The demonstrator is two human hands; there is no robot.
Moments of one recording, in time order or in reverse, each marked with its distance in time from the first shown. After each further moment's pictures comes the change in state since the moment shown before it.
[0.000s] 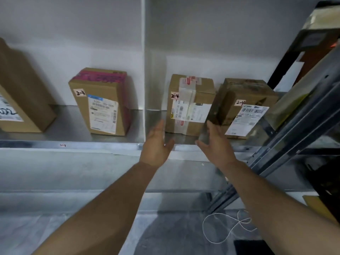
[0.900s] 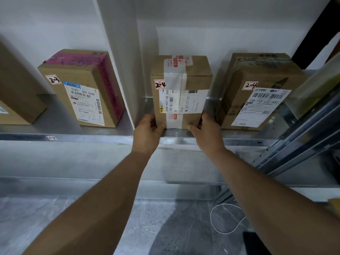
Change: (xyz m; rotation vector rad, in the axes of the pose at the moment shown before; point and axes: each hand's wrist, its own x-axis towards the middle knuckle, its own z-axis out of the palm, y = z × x) left_hand 0.034 -0.021 0.026 -0.154 0.142 -0.237; right_hand 0.055 0.024 0.051 0.282 0.026 0.031
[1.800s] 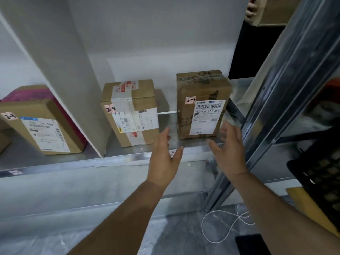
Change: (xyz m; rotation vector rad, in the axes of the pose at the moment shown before) left_hand -0.068 0.055 0.096 0.046 -0.161 0.307; right_hand -0.052 0.075 -0.118 0.053 0.364 -0.008
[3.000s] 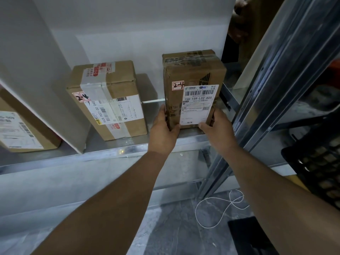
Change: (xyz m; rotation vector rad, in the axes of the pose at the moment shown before) left_hand 0.067 -0.024 0.049 -0.065 -0.030 -0.074; right_hand 0.040 0.016 0.011 0.053 -0.185 0.173
